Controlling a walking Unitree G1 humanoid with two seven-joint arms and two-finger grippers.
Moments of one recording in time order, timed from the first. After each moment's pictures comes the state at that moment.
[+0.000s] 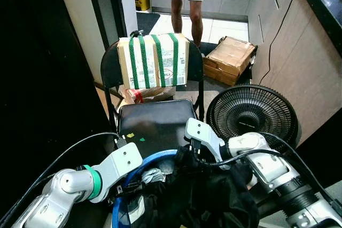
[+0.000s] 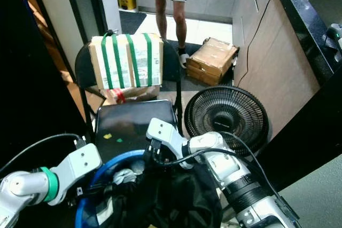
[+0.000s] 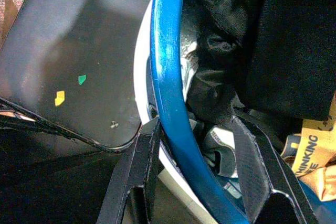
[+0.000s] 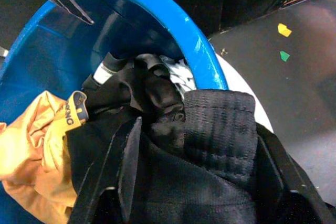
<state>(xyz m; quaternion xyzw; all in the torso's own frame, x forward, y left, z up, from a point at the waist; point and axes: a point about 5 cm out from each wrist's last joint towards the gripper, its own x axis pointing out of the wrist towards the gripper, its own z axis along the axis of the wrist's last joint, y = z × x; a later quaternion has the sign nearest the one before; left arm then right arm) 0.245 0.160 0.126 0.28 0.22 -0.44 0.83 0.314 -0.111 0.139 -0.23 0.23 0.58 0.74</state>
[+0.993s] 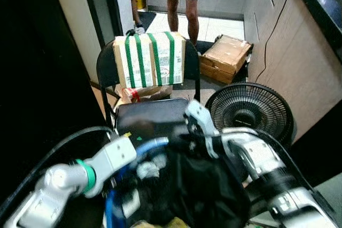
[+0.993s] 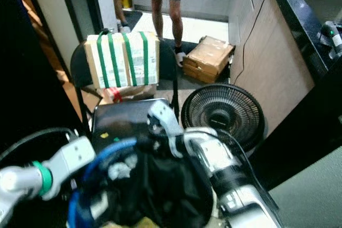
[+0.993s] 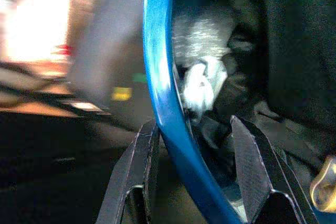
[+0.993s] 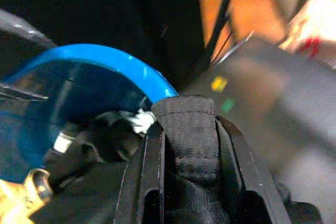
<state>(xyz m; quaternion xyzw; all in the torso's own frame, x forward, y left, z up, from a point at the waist) 0.263 0.183 0.157 0.32 0.18 -0.35 0.86 0.362 -0.089 0.174 -0.07 0.13 0.46 0.87</state>
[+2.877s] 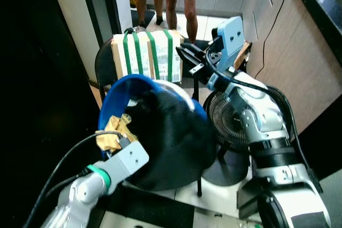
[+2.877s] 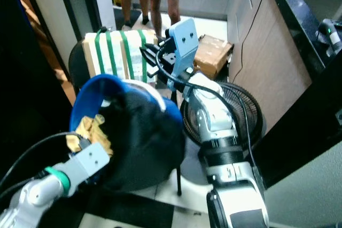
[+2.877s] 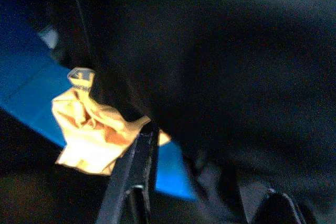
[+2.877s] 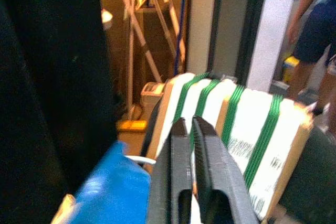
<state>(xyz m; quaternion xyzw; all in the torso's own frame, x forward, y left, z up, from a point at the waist) 0.249 0.149 0.105 0.34 0.17 -0.26 0.89 0.365 -0.090 0.275 -0.03 -0.15 0.37 0.92</state>
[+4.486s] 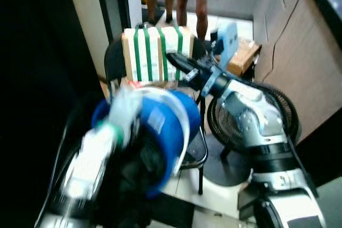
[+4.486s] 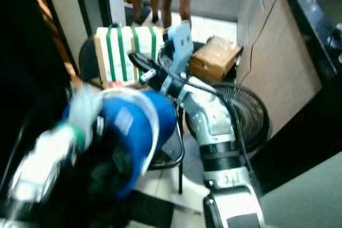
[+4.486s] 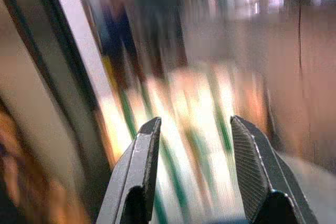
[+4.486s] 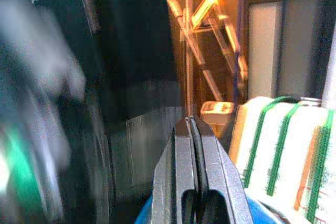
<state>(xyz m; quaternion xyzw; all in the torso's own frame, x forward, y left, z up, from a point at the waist) 0.348 0.125 0.338 0.09 -0.27 -0.14 0.95 0.353 -0.077 0.300 0.07 -0.17 0.44 0.88</state>
